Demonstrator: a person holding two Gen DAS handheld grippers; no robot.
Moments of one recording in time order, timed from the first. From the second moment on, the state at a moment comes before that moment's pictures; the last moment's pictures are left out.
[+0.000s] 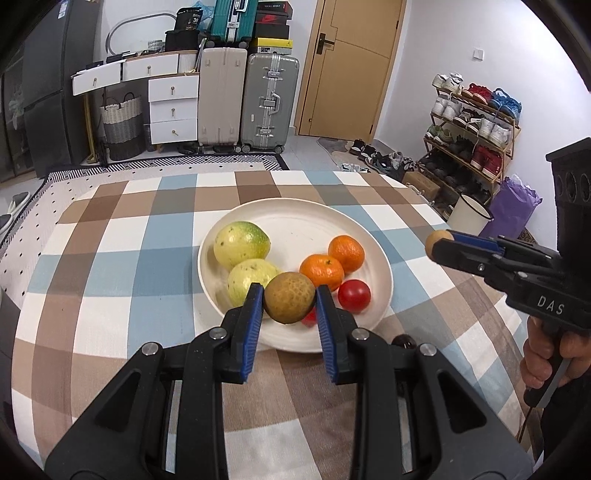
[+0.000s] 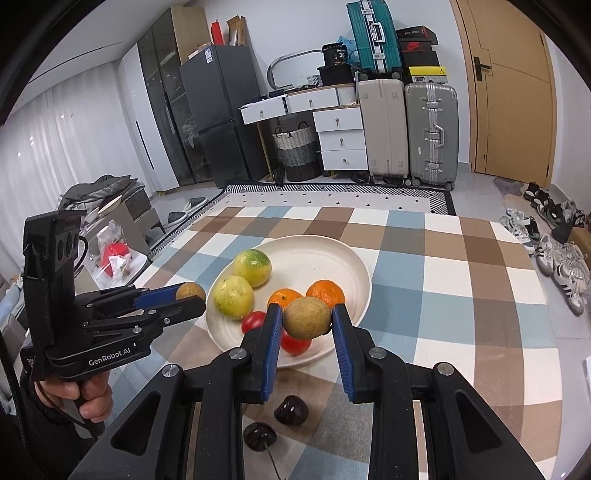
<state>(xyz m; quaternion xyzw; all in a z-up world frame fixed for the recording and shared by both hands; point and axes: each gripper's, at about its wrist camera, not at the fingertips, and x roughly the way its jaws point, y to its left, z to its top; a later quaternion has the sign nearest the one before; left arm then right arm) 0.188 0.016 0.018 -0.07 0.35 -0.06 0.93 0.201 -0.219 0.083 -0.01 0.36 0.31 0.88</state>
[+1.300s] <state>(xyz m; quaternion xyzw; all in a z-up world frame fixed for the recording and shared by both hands) 0.227 0.015 0.011 -0.07 0.35 -0.03 0.94 0.258 -0.228 0.055 0.04 0.39 0.27 0.88</state>
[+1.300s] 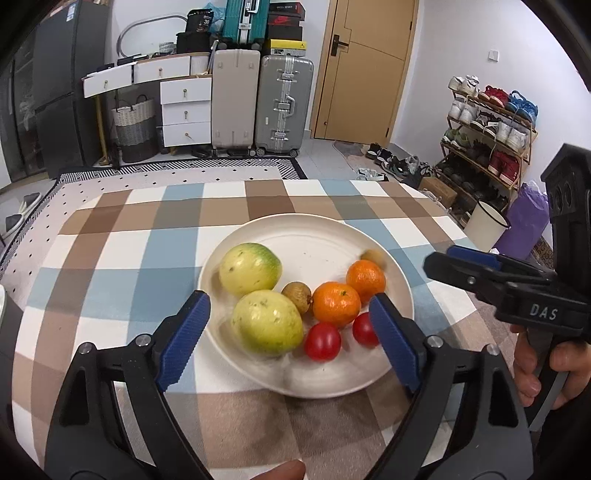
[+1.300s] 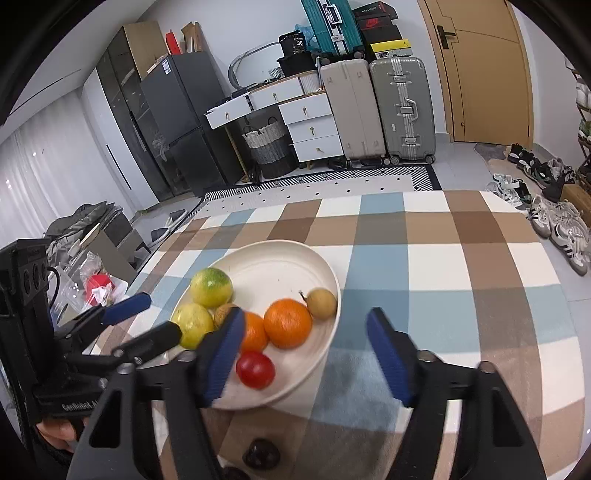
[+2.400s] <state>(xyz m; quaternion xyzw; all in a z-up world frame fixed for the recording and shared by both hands) 0.109 0.005 0.011 -0.08 0.34 0.00 0.94 0.164 -0.243 0.050 -0.05 0.42 0.26 0.87</state>
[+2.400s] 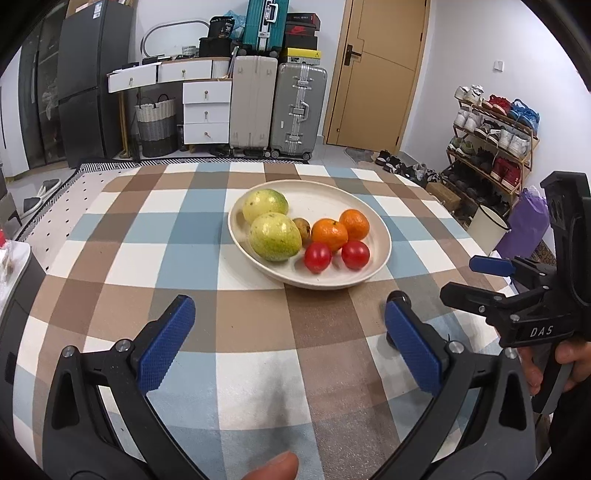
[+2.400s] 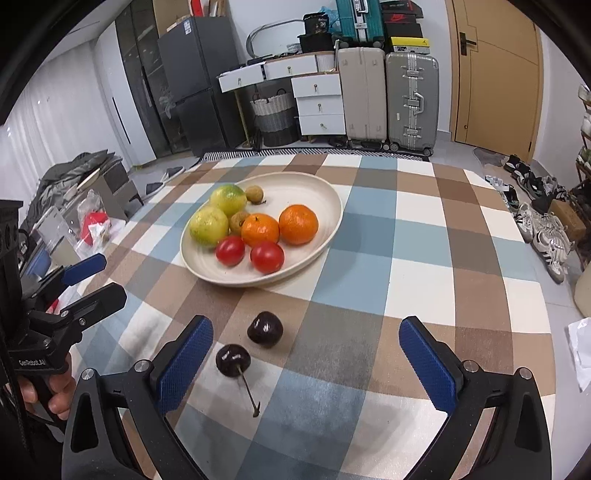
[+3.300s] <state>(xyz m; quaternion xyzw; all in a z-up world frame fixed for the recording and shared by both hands) 0.138 -0.062 -0.029 -0.02 0.40 -0.08 0.91 0.178 -0.271 0.020 -0.10 0.44 0.22 0.87</state>
